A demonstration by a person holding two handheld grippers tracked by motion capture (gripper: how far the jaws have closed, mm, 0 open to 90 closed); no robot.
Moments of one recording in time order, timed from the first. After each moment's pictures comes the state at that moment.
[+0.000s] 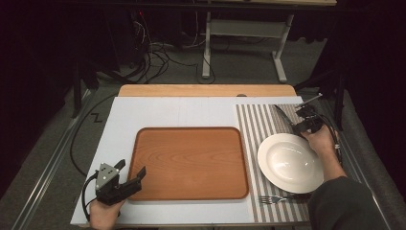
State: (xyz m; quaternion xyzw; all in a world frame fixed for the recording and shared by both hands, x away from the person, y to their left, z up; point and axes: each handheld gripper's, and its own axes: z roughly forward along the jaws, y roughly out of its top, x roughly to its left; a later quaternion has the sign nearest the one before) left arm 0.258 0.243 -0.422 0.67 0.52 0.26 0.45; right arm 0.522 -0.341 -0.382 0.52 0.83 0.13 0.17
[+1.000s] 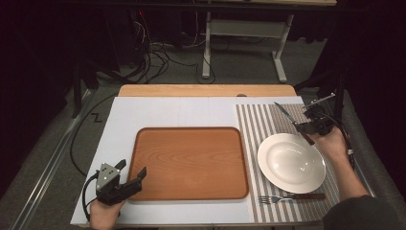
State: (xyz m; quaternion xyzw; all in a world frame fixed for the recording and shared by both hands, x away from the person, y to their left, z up) left arm 0.257 0.242 -0.421 0.68 0.51 0.26 0.45; right arm 0.480 -0.339 -0.341 0.49 0.84 0.18 0.18
